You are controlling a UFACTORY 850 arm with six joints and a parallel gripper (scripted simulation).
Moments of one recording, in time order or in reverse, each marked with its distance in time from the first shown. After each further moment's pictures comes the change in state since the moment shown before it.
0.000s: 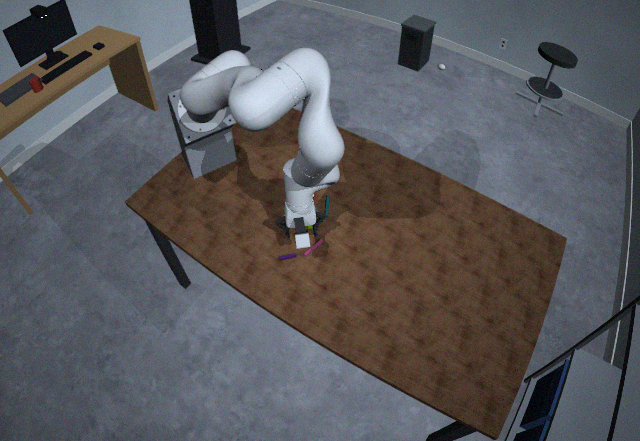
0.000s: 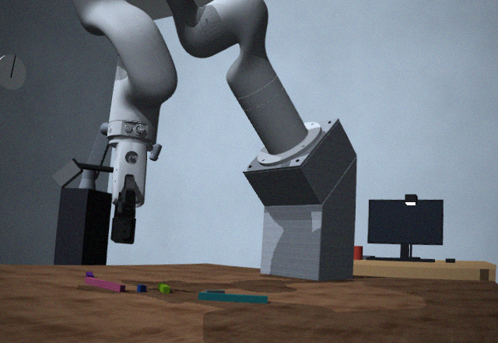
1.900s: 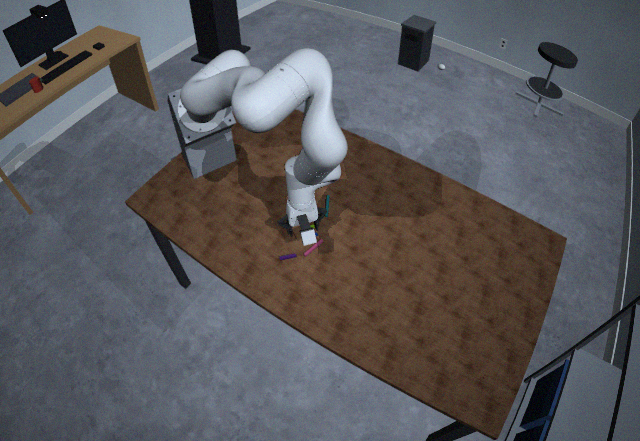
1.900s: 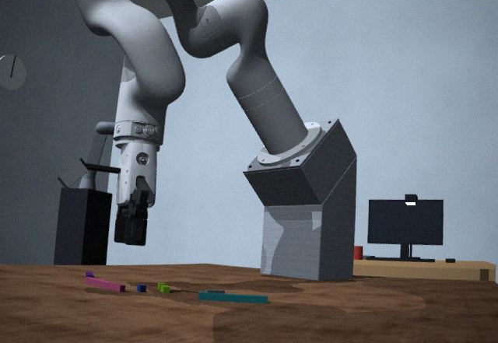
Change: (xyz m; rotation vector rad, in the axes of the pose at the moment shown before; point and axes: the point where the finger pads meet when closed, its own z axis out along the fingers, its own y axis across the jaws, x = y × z) arm -0.011 -0.009 0.001 0.010 -0.003 -0.125
